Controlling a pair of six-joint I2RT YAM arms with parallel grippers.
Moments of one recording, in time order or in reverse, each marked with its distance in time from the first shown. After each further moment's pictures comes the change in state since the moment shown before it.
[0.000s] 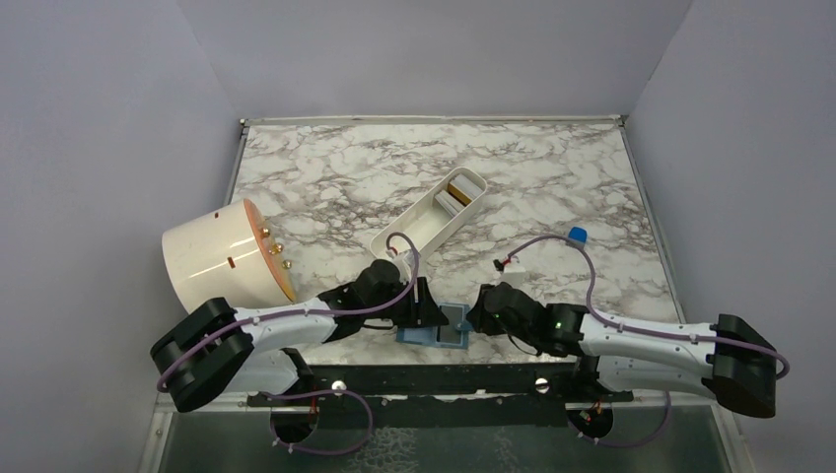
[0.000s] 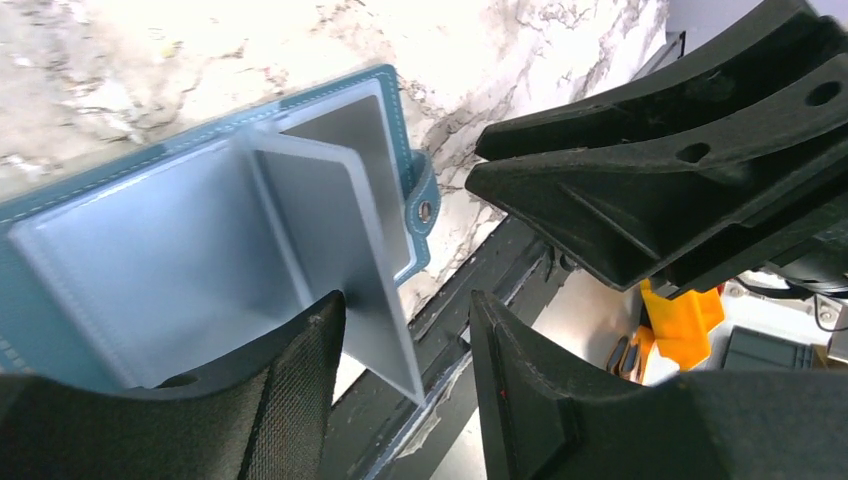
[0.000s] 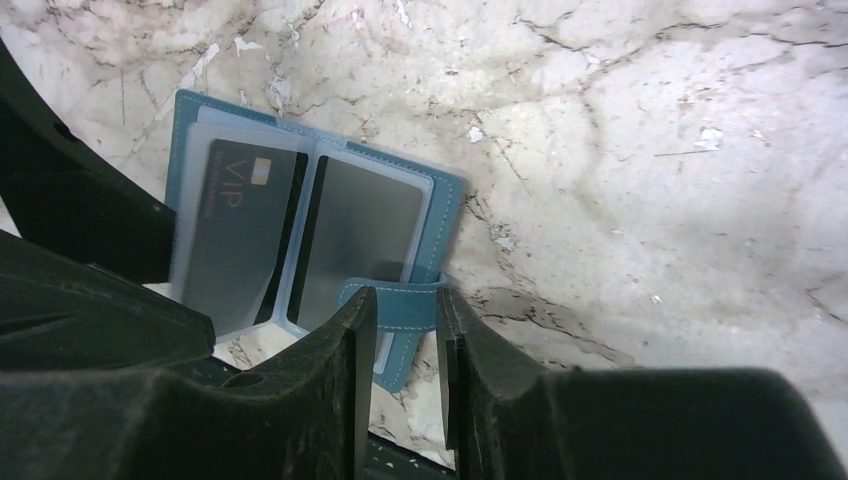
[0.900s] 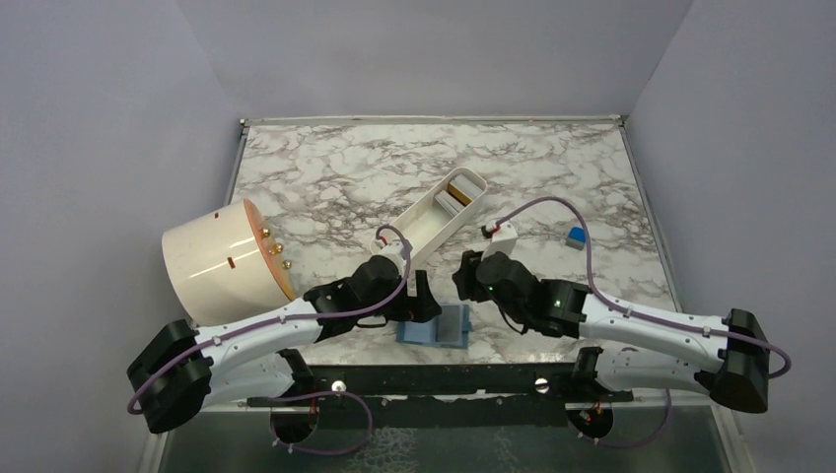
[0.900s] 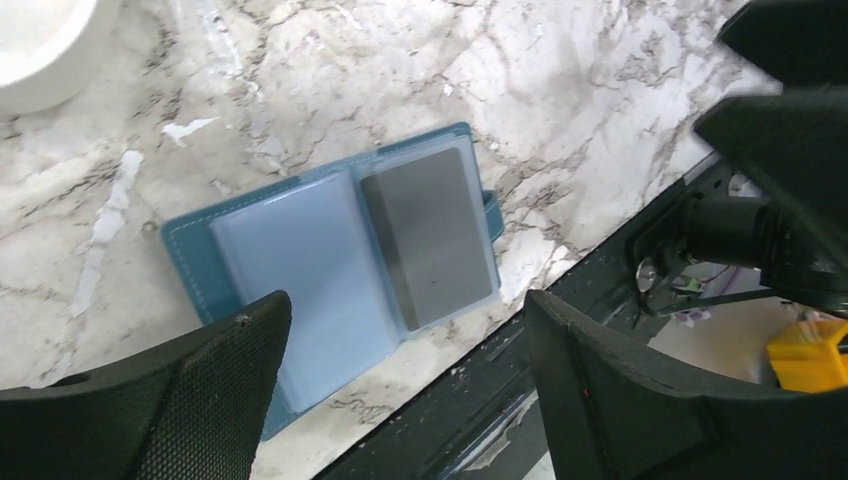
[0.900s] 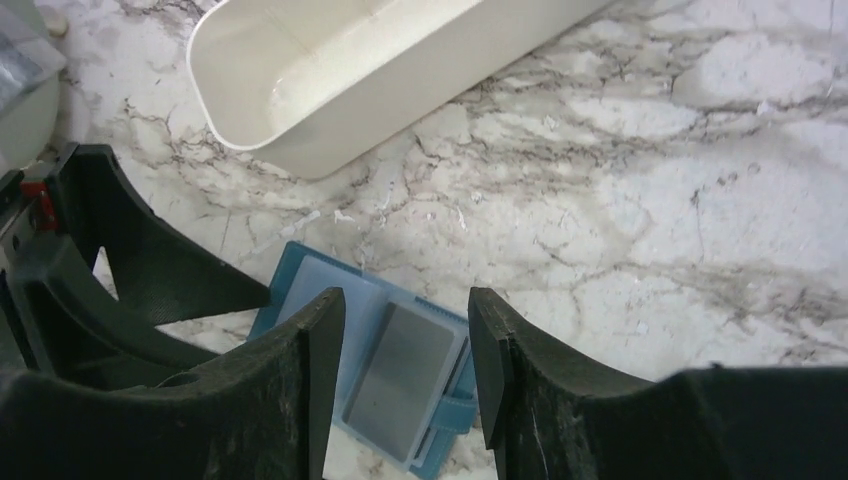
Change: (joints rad) left arm -0.048 -0.143 0.127 -0.336 -0.263 0.161; right arm -0.010 -0.005 0.274 -0.103 0.172 -0.242
